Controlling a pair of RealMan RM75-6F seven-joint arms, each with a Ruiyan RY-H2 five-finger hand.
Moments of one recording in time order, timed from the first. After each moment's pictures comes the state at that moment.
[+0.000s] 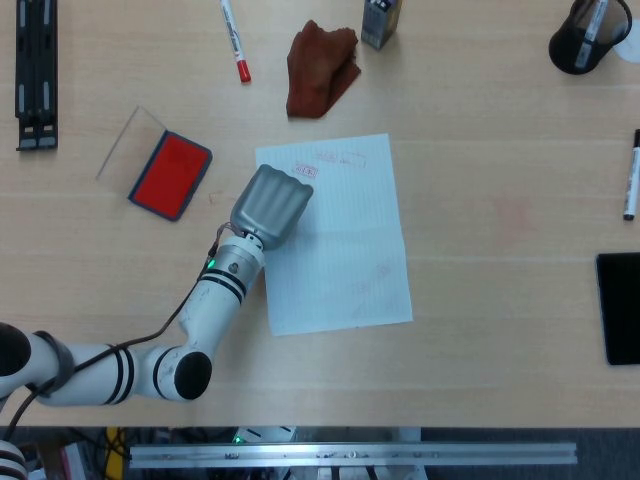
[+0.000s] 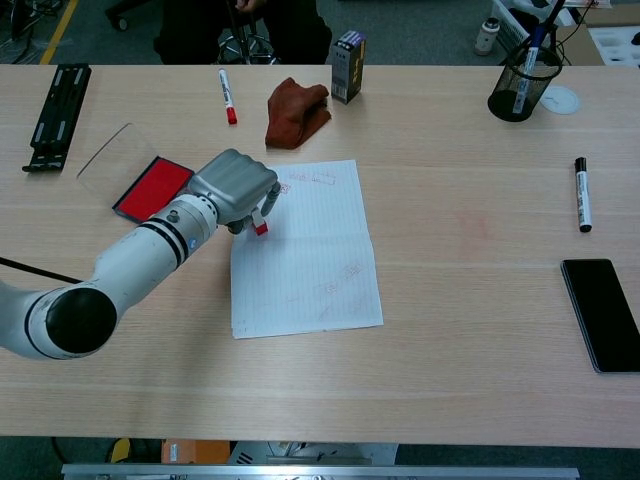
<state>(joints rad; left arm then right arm) -0.89 -1.81 -0.06 -1.38 0.77 1.01 0.91 0.09 -1.01 0.08 -1.64 -1.39 1.40 -0.03</state>
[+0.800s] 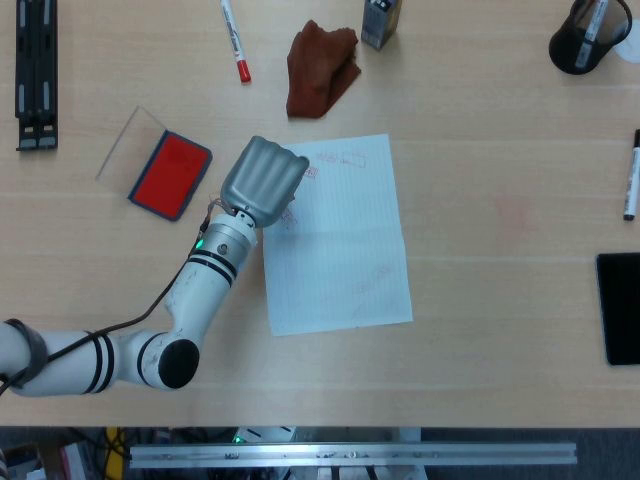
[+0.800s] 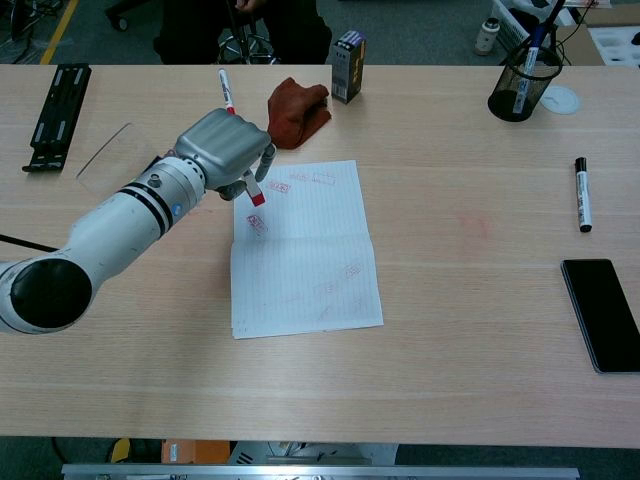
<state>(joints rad) -0.92 -1.71 -0.12 -1.48 0.81 1.05 0.92 0.07 -1.01 0.08 -1.64 -1.39 1.42 -0.03</state>
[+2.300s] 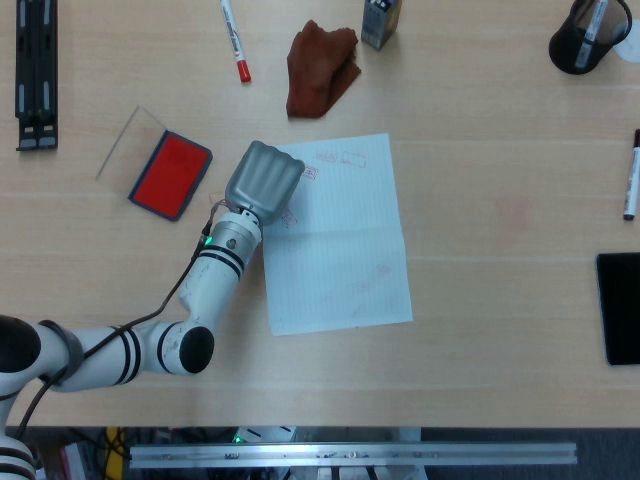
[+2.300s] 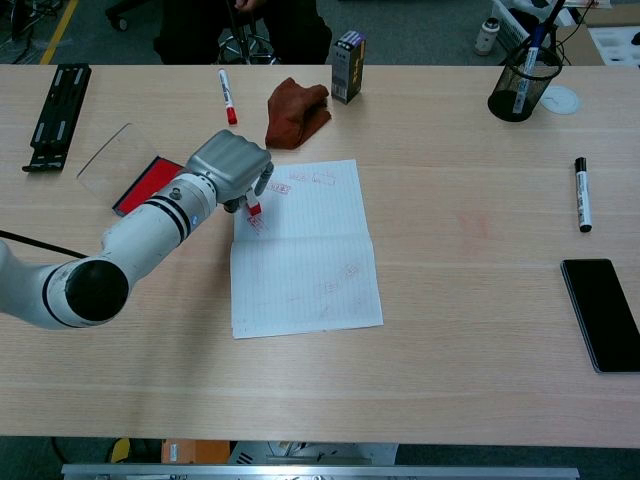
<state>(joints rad) -0.93 -1.83 -0.10 -1.25 0.75 0.94 0.88 0.06 -1.01 0.08 -1.65 -1.37 1.42 -0.05</state>
